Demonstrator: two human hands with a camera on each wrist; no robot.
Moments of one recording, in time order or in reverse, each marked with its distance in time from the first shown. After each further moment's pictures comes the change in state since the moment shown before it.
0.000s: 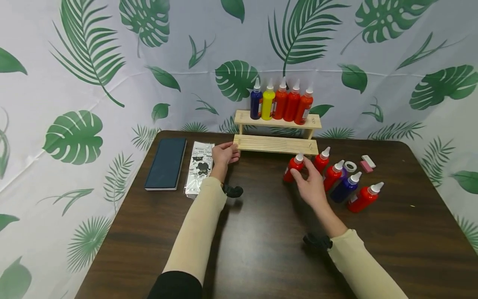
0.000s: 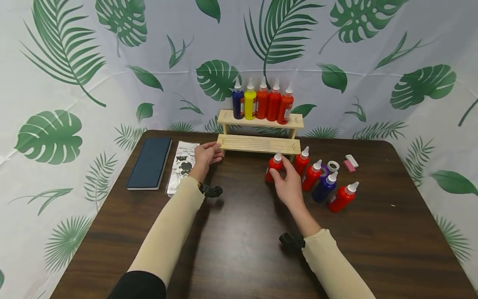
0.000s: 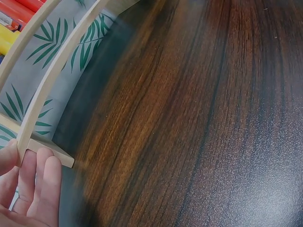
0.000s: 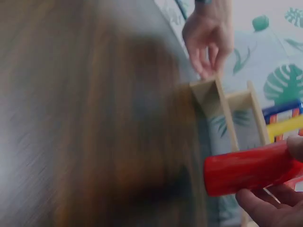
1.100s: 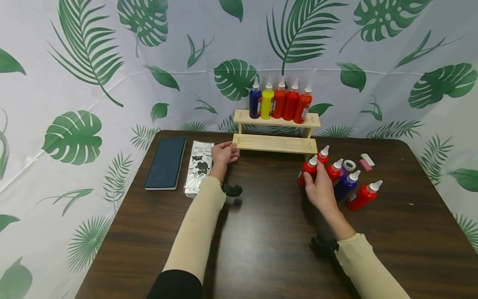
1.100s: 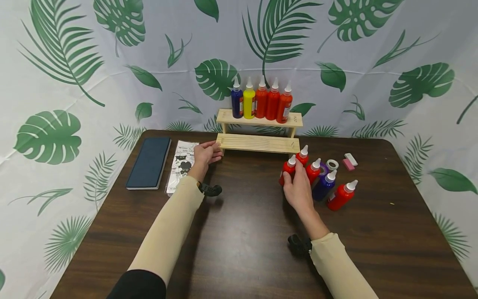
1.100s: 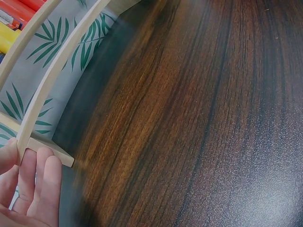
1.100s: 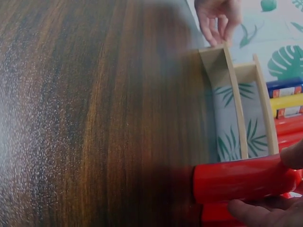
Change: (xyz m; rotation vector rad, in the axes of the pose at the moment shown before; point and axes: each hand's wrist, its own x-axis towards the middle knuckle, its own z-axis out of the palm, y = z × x) left_hand 0.003 -0.002 0.000 -0.008 -0.003 -0.007; right_hand -0.008 0.021 -0.020 -0.180 0.021 0.050
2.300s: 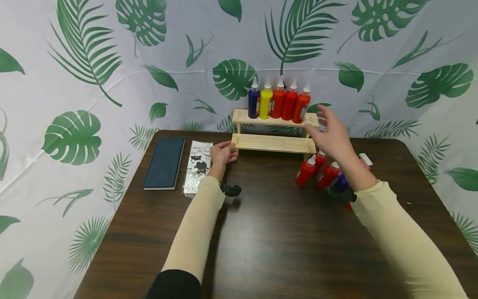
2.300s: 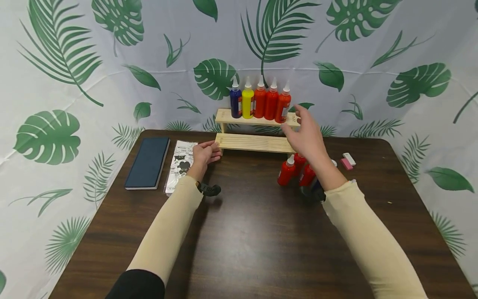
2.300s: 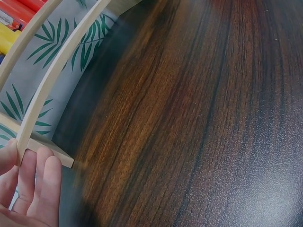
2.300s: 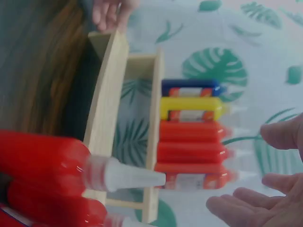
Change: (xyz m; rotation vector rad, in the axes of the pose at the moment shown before) left_hand 0.000 0.002 0.000 0.007 -0.006 -0.032; right_hand 0.078 -0.100 -0.085 -0.020 -0.117 -0.029
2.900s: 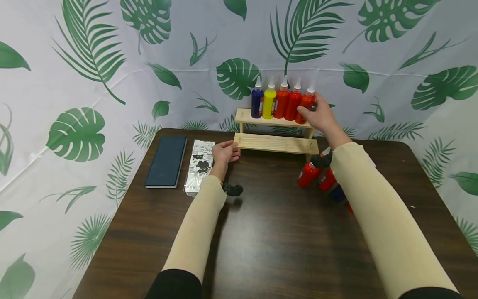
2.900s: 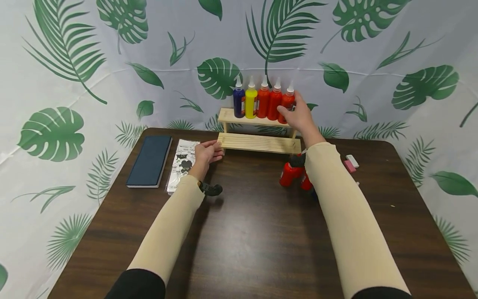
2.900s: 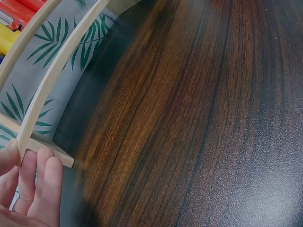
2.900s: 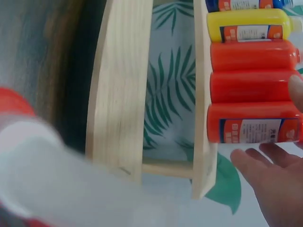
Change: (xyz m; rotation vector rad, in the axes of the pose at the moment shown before) left_hand -0.003 0.001 -0.001 0.003 0.011 0.011; right_hand 0.105 0.026 0.027 0.138 -0.066 0.051
